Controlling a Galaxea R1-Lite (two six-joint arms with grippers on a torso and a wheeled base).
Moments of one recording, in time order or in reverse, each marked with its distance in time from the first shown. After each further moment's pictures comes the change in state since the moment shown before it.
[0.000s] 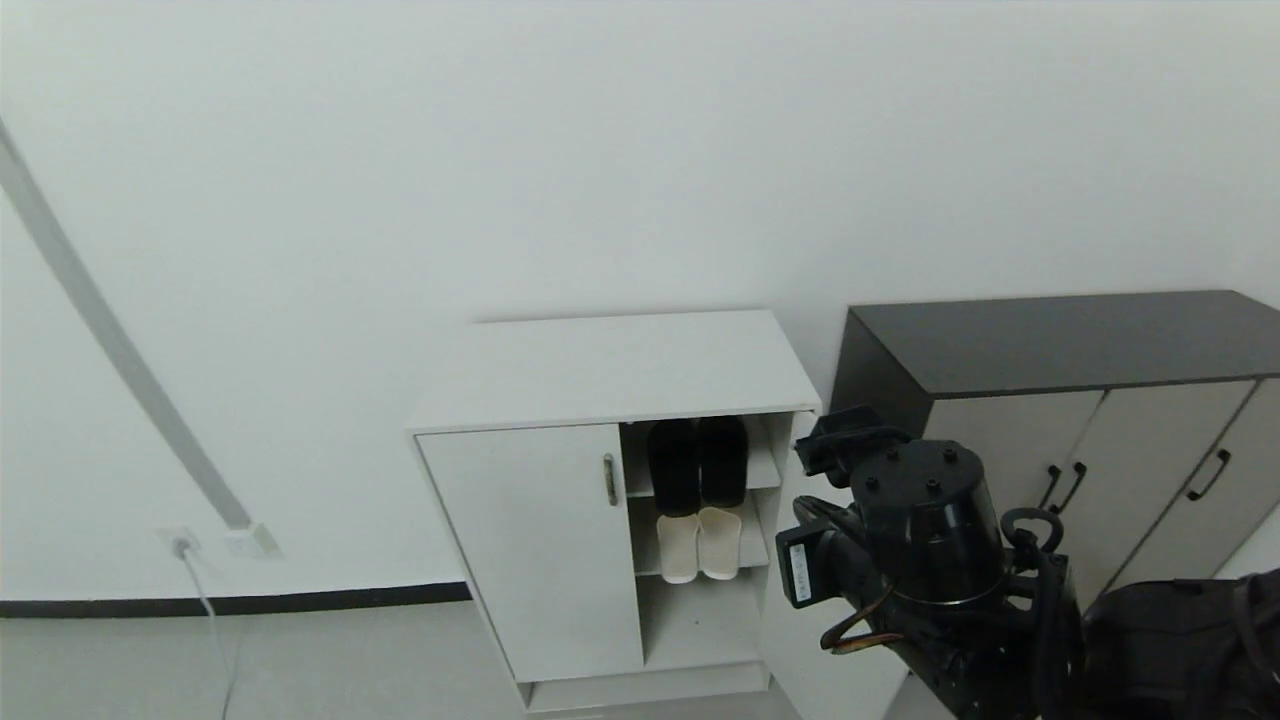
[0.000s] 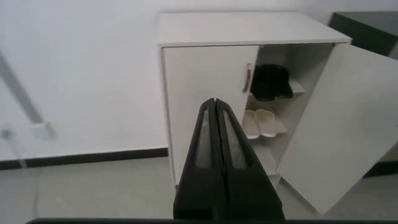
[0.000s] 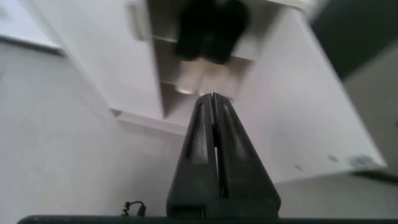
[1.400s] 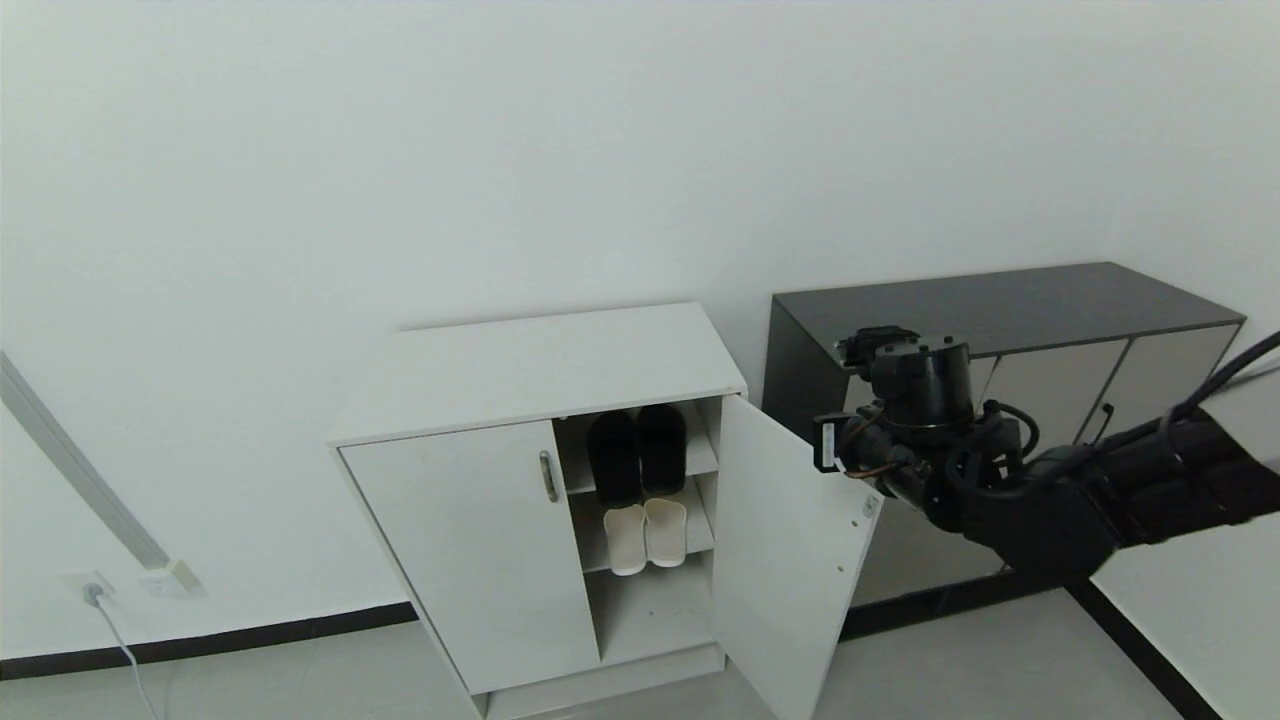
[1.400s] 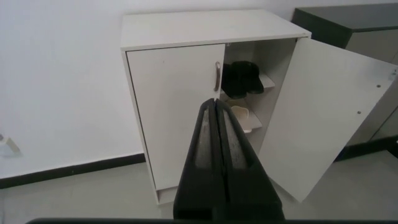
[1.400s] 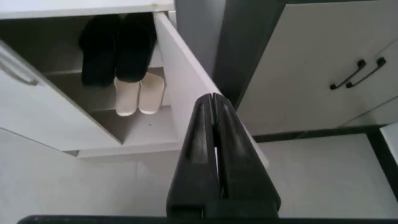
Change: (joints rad) left arm 0.000 0.000 0.000 0.000 -0.001 0.002; right arm -0.350 0.197 -0.303 0.046 0.188 -0.024
